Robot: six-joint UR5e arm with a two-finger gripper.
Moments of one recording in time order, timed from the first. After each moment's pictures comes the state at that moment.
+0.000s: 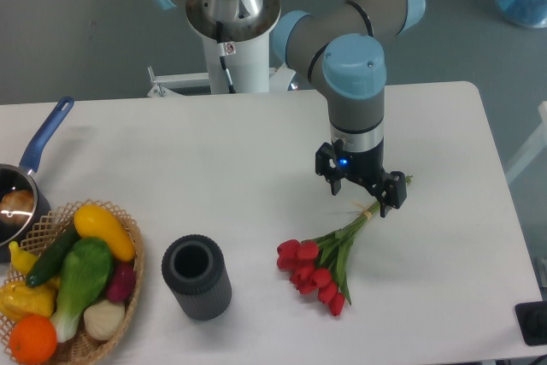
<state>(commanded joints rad) 2.56 -1.88 -1.71 -0.85 1.59 1.19</state>
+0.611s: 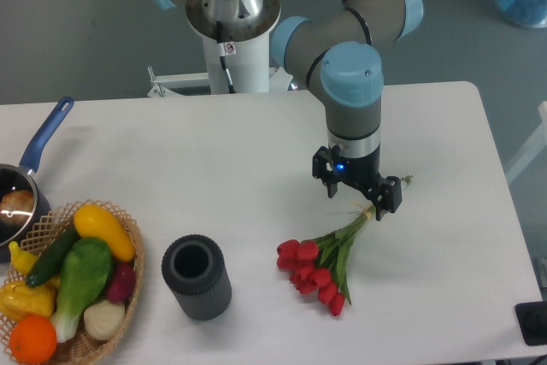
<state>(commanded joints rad) 2.56 -1.92 -1.75 -0.80 1.58 1.18</state>
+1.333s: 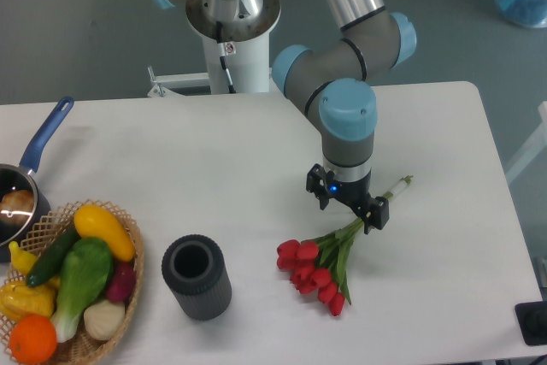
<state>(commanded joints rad) 2.54 -2.03 -1.73 -0.79 1.58 1.19</state>
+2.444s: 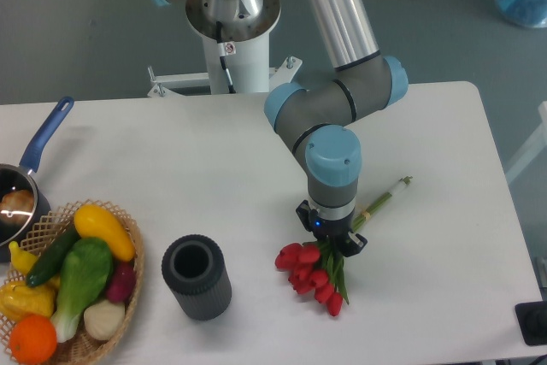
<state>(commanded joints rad) 2.48 -2.08 -1.67 -0.79 1.59 1.16</state>
